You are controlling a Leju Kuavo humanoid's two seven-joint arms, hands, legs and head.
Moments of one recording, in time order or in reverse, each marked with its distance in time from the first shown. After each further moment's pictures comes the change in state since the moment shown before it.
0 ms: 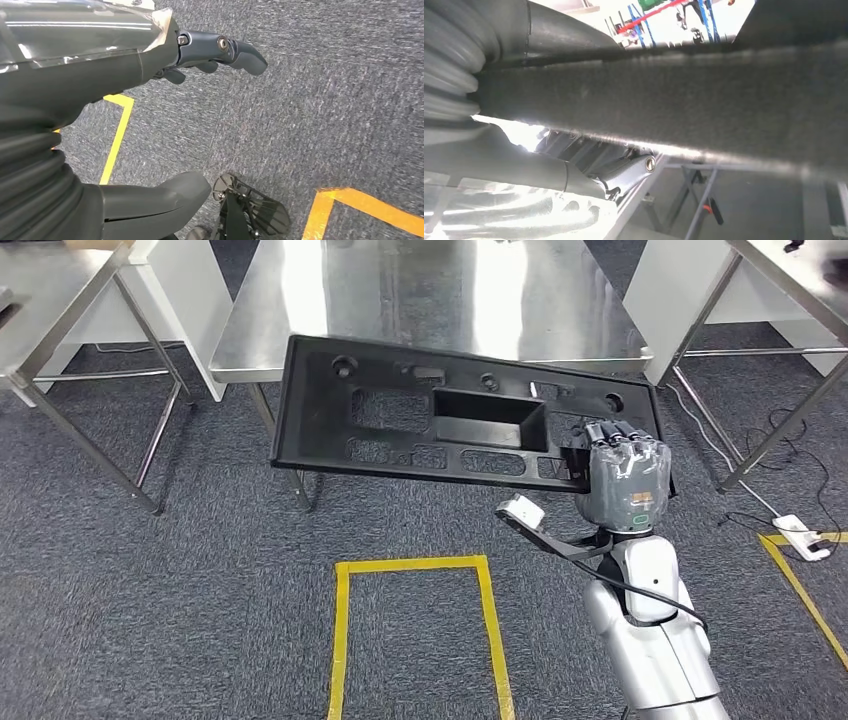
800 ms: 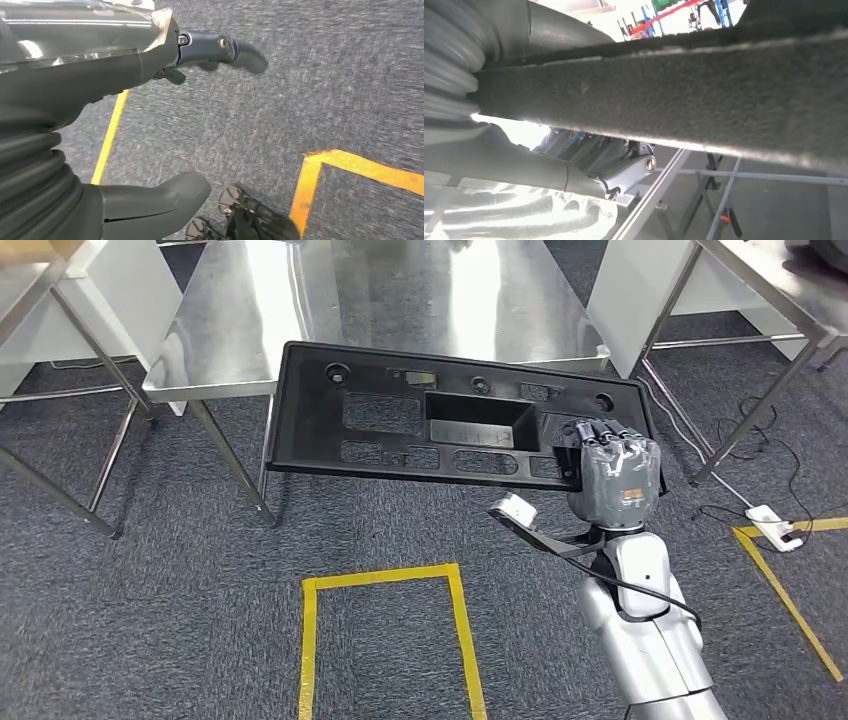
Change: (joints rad) left arm 0.001 0.006 0.003 0.000 -0.001 0.013 0.014; right arm 0.001 0.009 0.002 0.007 0.002 -0.002 0.000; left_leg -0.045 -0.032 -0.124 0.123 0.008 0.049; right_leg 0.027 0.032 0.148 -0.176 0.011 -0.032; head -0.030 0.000
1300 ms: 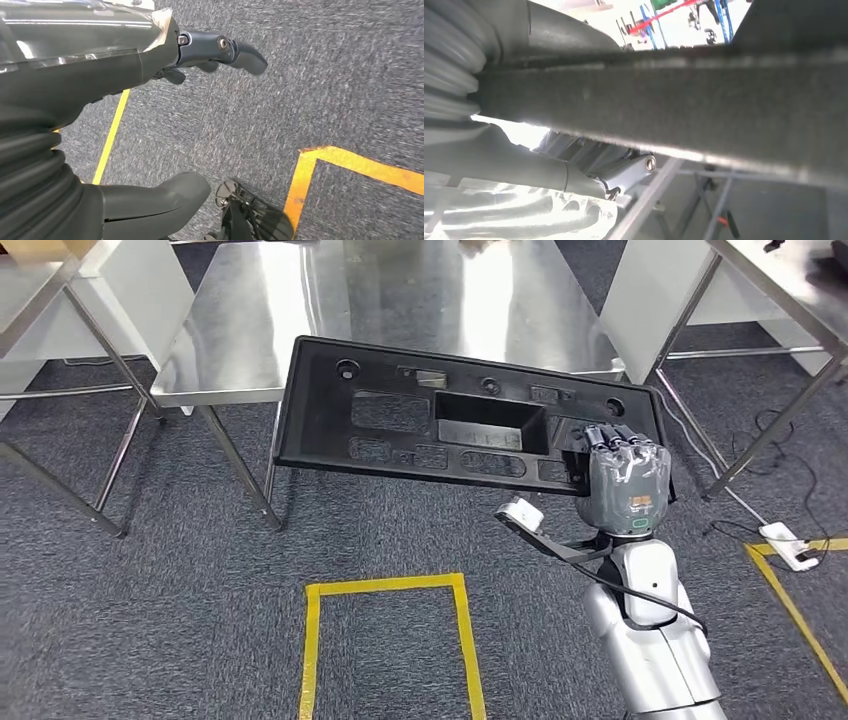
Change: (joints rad) left arm -0.002 -0.006 0.000 0.000 -0.001 0.010 0.016; right arm 0.002 0.004 -0.001 0.000 0.023 0.002 0.006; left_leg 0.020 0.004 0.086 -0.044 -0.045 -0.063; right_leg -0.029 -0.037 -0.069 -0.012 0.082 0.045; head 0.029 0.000
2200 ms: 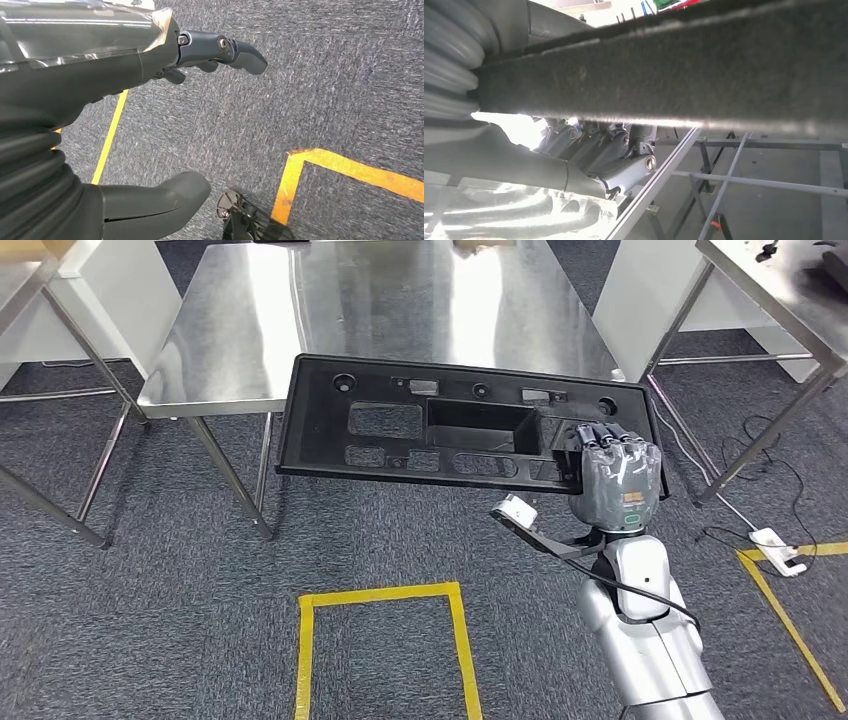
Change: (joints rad) left arm -0.004 0.001 -0.001 0.000 -0.005 0.022 0.006; right arm -0.018 0.008 -0.001 0.041 -0.004 -0.022 -0.005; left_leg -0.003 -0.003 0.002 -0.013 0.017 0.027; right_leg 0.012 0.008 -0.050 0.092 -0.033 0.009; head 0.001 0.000
